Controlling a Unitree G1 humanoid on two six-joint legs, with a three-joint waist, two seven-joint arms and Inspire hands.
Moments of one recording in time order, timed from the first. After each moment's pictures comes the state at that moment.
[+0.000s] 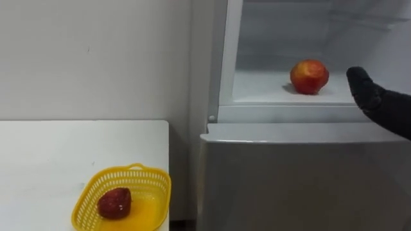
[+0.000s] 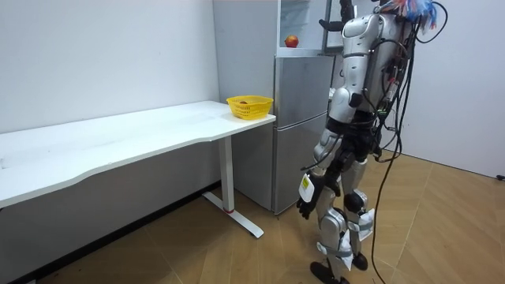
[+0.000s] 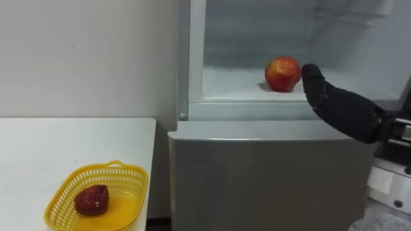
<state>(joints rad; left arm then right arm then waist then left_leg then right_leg) 0.17 0.26 -0.18 1.20 0.30 0.00 -0.08 -0.23 -0.44 -0.11 -0.24 -0.21 -0.27 -0.62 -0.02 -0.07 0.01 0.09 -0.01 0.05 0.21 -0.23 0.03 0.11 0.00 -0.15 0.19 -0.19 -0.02</state>
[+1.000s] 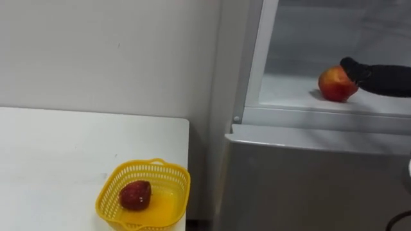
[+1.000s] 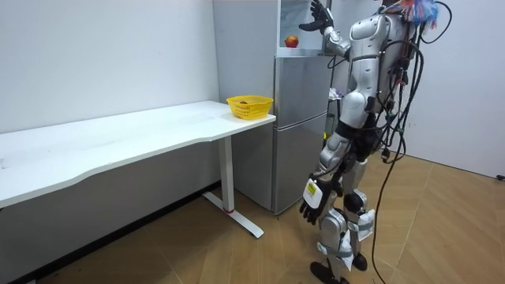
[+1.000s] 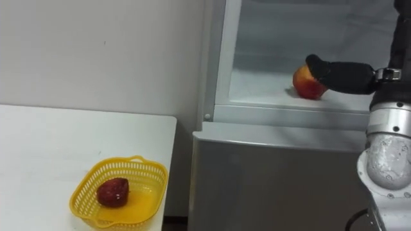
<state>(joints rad) 0.23 0.27 -0.08 1.08 0.32 0.05 -0.12 -0.57 -0.55 -0.11 0.16 0.06 -0.13 -0.44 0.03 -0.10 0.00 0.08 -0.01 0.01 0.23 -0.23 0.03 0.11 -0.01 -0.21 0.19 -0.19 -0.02</state>
